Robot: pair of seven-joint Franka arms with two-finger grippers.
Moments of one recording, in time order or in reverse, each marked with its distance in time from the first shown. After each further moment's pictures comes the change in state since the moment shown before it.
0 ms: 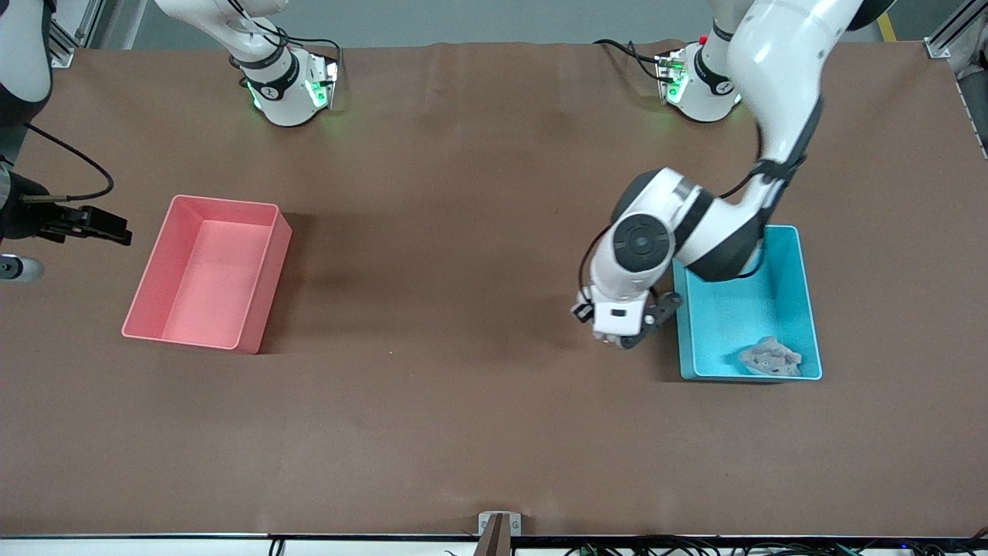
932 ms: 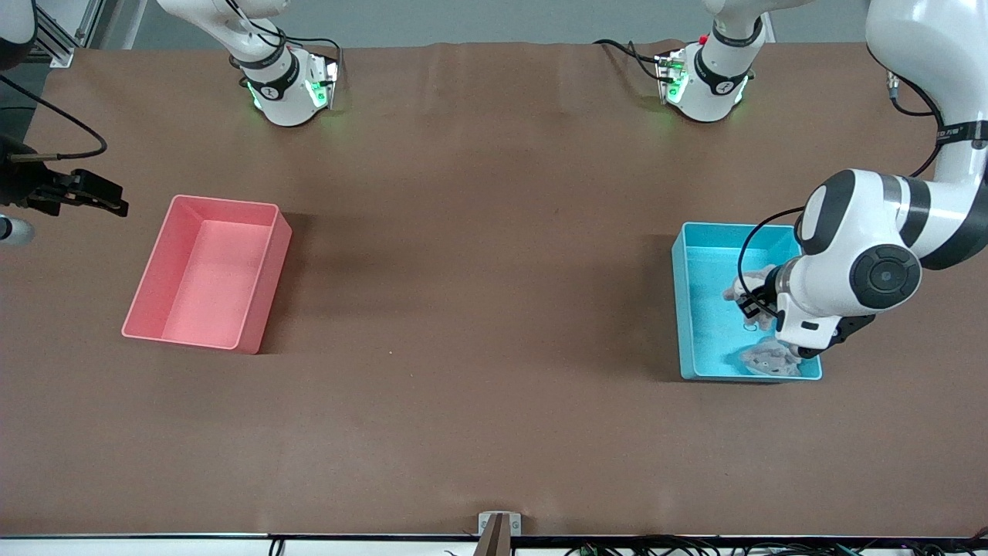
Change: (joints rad) left arm 0.359 -0.146 0.002 -0.122 0.001 -0.150 0.437; right arm -0.045 -0.082 0.077 -0.008 -0.001 -0.068 0.001
